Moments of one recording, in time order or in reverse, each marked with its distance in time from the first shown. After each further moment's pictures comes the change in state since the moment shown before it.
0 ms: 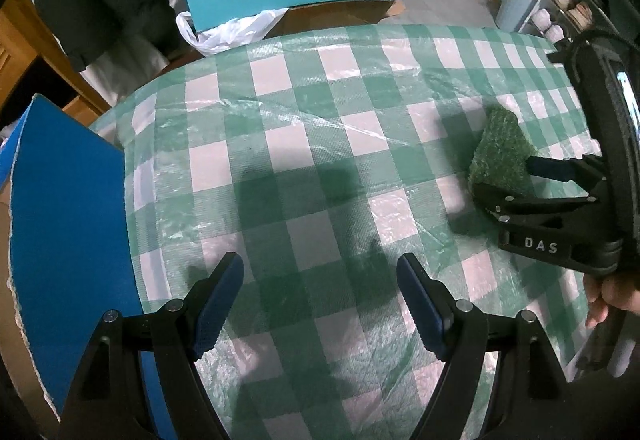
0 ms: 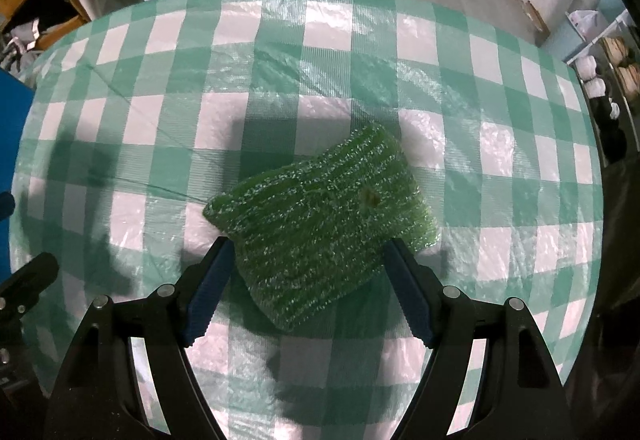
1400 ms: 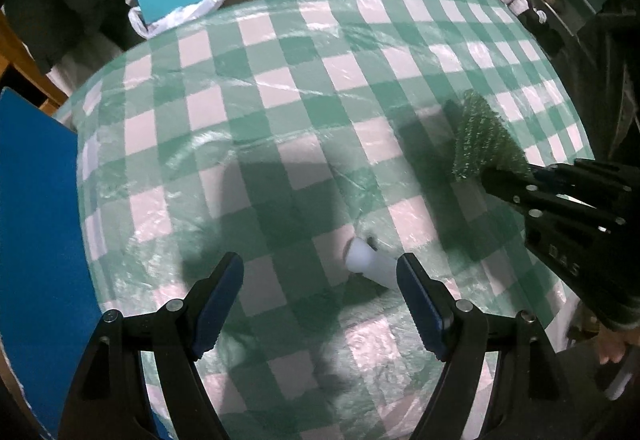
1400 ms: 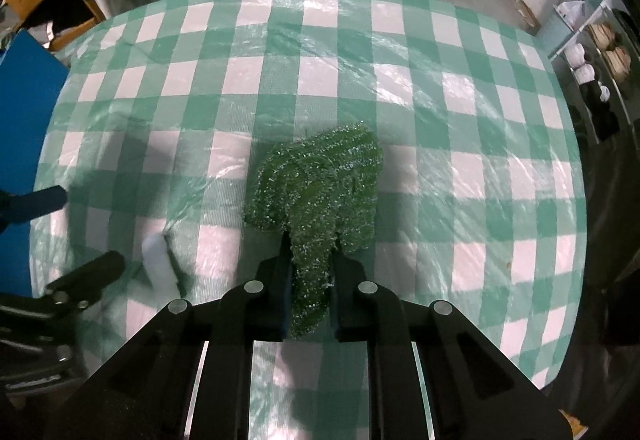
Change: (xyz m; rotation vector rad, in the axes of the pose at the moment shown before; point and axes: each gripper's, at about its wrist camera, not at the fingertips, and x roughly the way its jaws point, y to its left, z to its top) left arm 0.001 -0.050 -0.034 0.074 0.056 -0.084; right arm -0.045 -0.002 -0.061 0.021 -0.038 0.026
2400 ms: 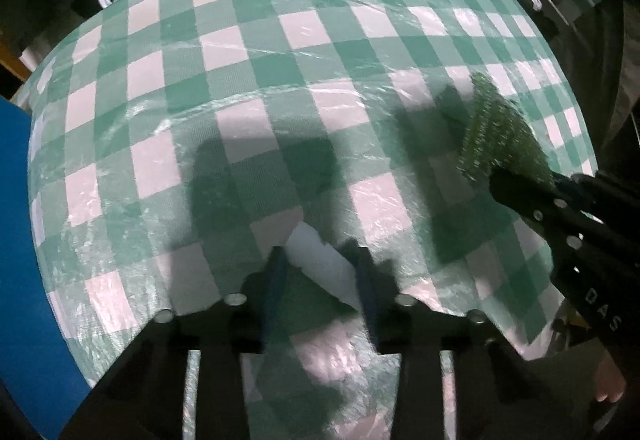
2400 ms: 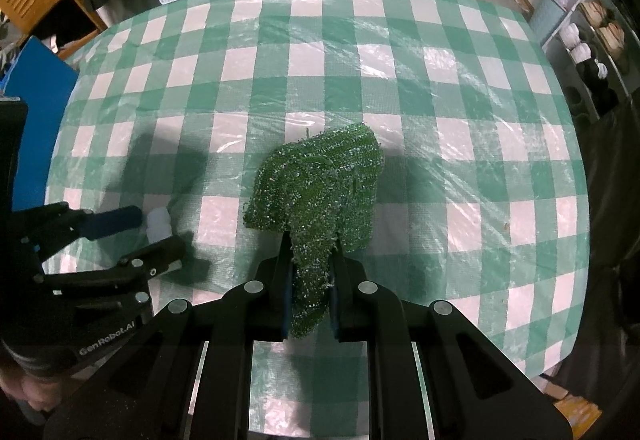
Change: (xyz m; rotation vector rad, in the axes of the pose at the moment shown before) left arm 0.034 -0.020 -0.001 -0.006 0.072 -0.067; right arm -0.011 -0.008 -0.021 0.047 -0.011 0.039
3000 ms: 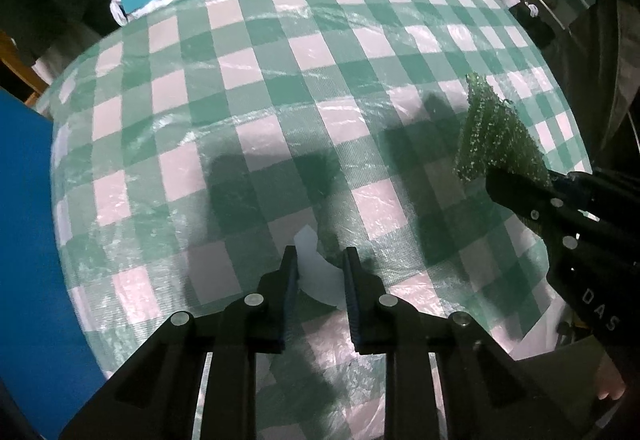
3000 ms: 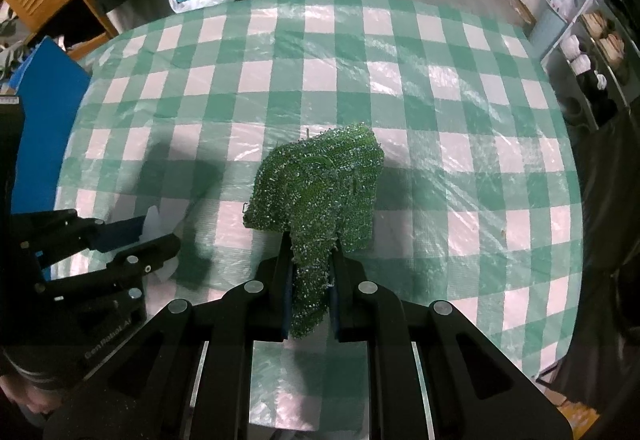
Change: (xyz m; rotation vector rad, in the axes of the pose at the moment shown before) left arm -0.030 -0.003 -0.002 0.002 -0.059 0.034; right arm -0.016 0.008 0.000 -0.022 -0.038 0.004
